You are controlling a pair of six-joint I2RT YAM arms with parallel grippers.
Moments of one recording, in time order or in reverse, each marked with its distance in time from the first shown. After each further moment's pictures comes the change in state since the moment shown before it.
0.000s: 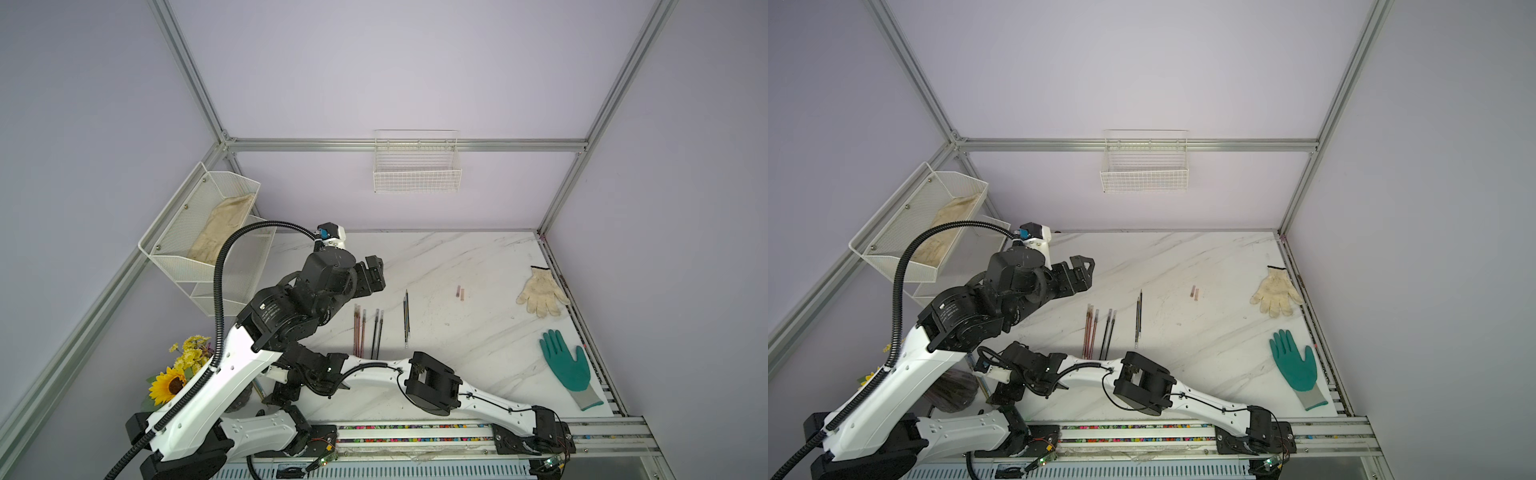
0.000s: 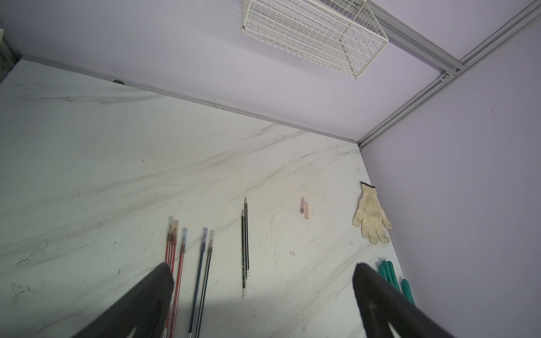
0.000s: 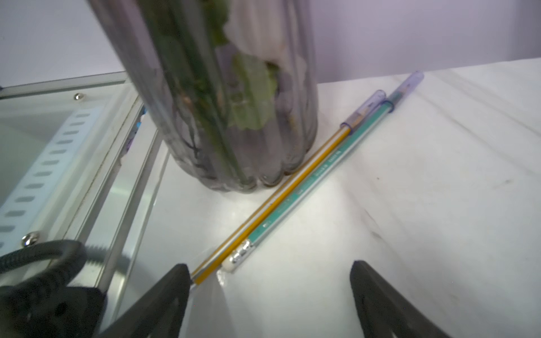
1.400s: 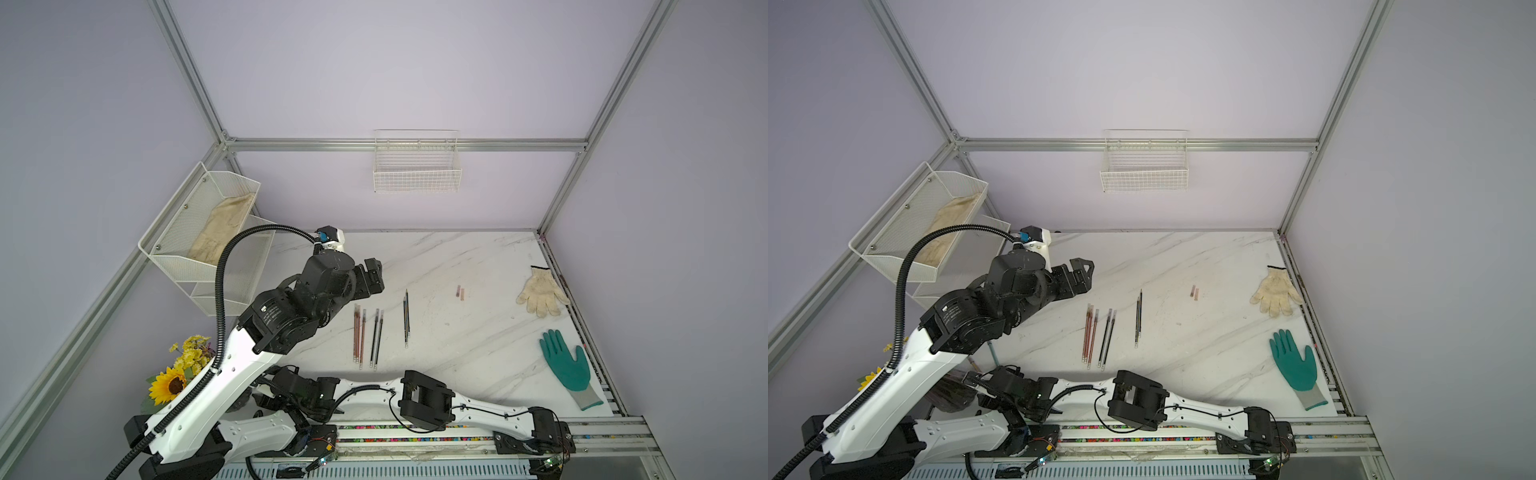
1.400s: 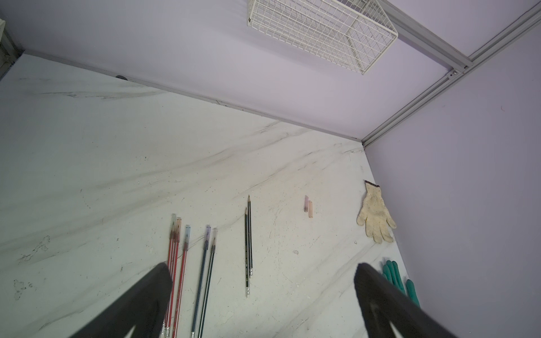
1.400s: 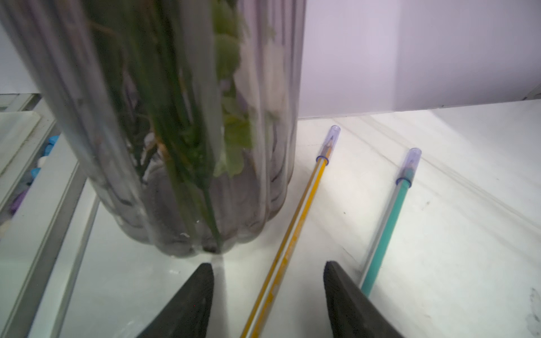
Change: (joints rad) left arm 0.015 -0.023 -0.050 0.023 0.009 0.000; right arm 0.095 0.103 0.077 0.172 0.468 -0.021
